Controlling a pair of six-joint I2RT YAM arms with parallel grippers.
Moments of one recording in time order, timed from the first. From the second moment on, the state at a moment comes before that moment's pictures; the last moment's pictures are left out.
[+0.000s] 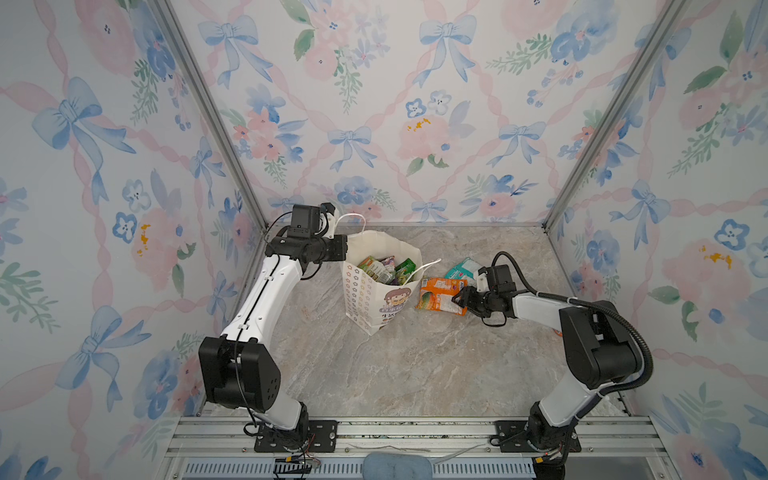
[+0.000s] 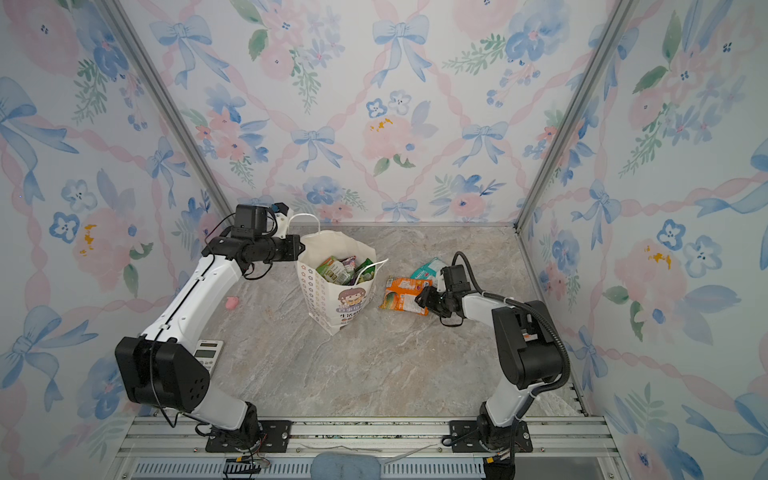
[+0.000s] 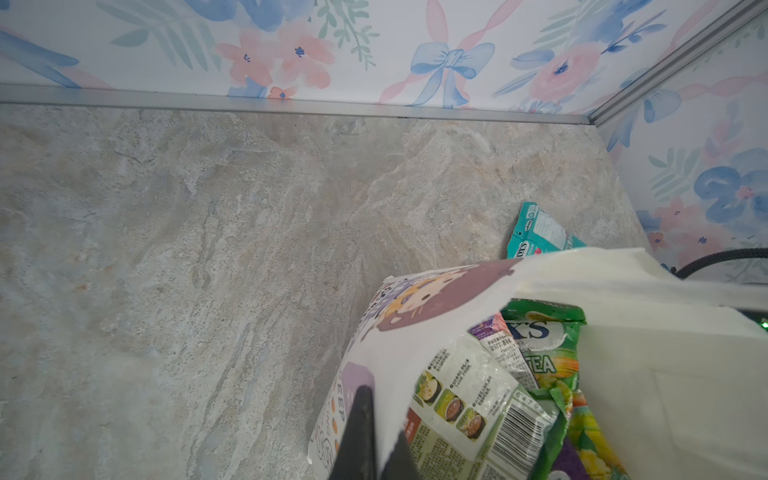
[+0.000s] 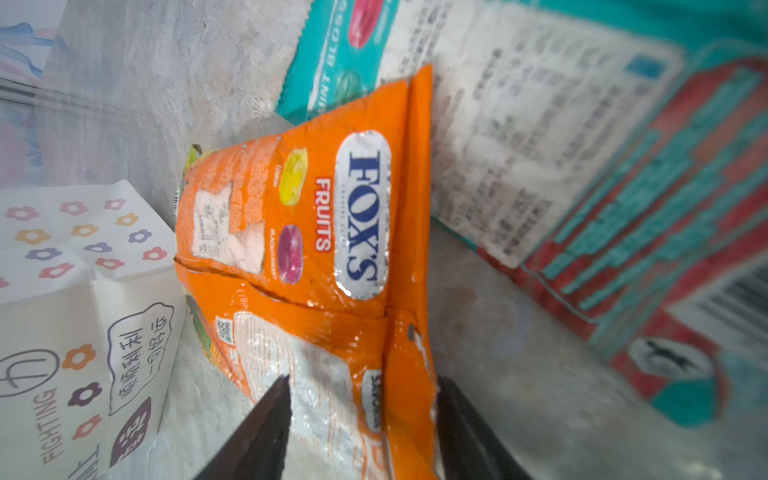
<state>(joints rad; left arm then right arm) -0.14 1.55 1.48 -0.69 0.30 -0.15 0.22 1.72 0.87 -0.10 -0.37 0.60</state>
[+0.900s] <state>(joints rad) -0.22 1.35 1.37 -0.70 0.30 -0.15 0.23 1.52 1.06 -0.26 -0.38 0.54</state>
